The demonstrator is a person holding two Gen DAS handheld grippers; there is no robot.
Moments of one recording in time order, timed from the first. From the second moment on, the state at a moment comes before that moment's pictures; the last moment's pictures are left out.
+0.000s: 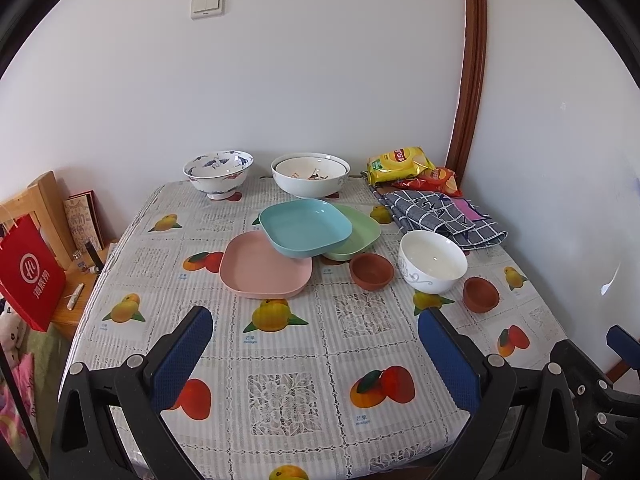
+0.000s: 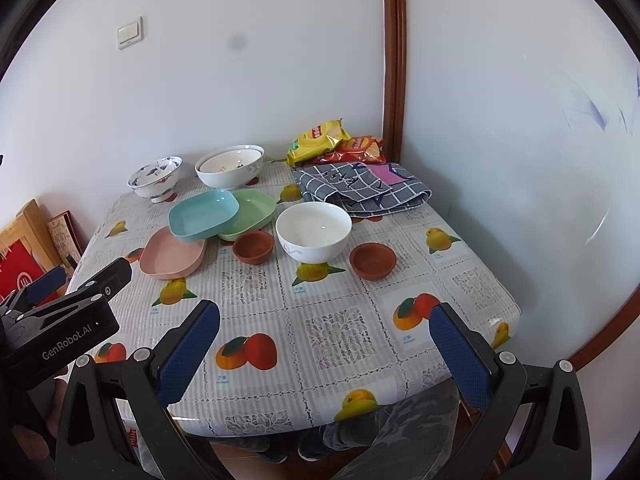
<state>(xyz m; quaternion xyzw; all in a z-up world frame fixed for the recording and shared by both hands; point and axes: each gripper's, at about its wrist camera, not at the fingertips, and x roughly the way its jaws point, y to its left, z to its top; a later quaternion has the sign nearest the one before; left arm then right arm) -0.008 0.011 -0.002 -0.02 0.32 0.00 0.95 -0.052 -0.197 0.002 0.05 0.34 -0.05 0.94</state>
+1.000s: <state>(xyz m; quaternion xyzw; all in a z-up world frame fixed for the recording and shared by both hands) -0.007 0.009 -0.003 -0.02 0.32 0.00 0.95 -0.054 -0.200 0.003 0.06 0.34 -0.05 0.94</state>
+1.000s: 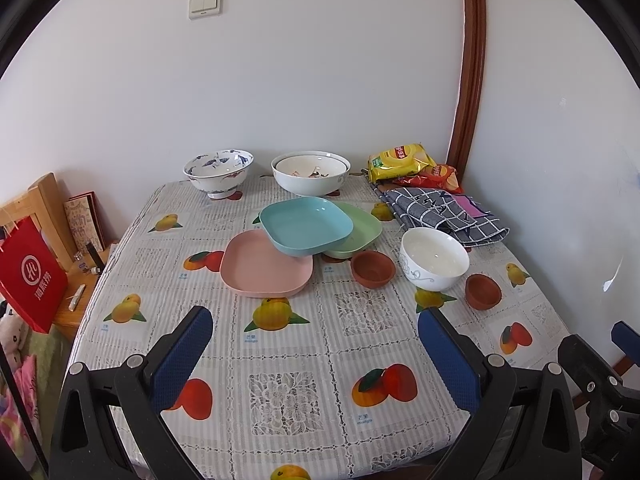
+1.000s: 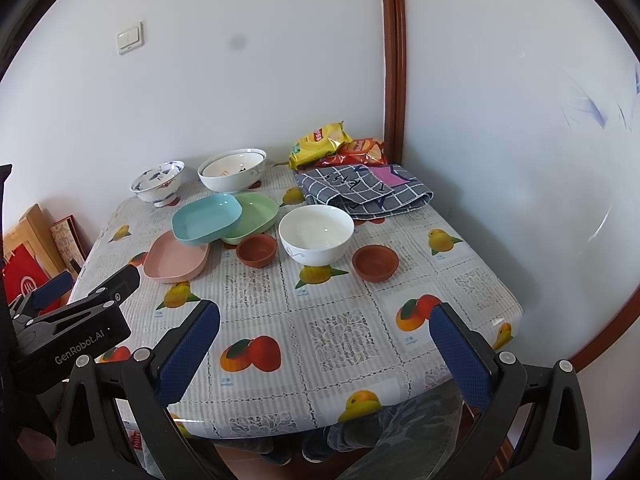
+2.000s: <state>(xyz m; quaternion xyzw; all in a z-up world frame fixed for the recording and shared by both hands) 0.005 0.008 0.009 -0.02 0.32 -0.01 0.95 -0.053 -0.197 0.013 0.06 0.33 -0.04 0.94</state>
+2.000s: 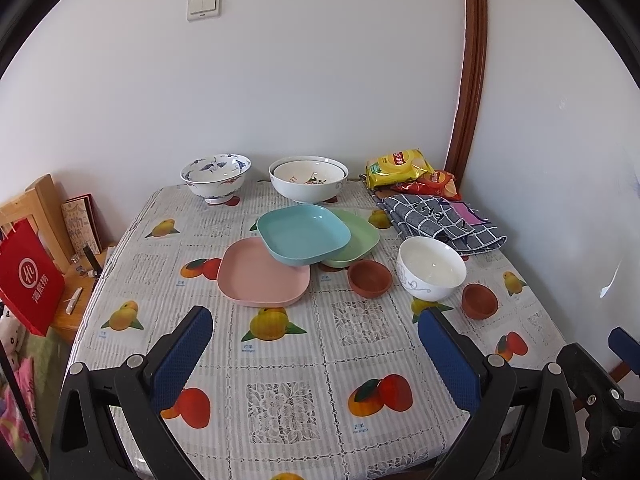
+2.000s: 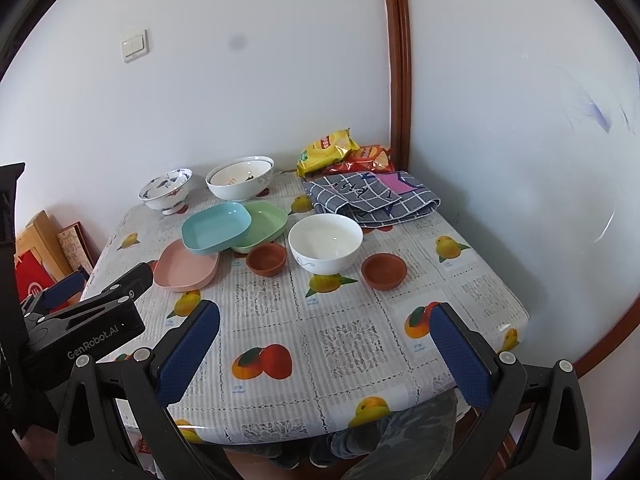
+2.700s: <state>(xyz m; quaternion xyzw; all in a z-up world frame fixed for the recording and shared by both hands) 0.055 0.017 0.000 -0.03 0.35 0.00 0.94 -0.008 -0.192 0.016 0.06 0.33 -0.04 0.94</state>
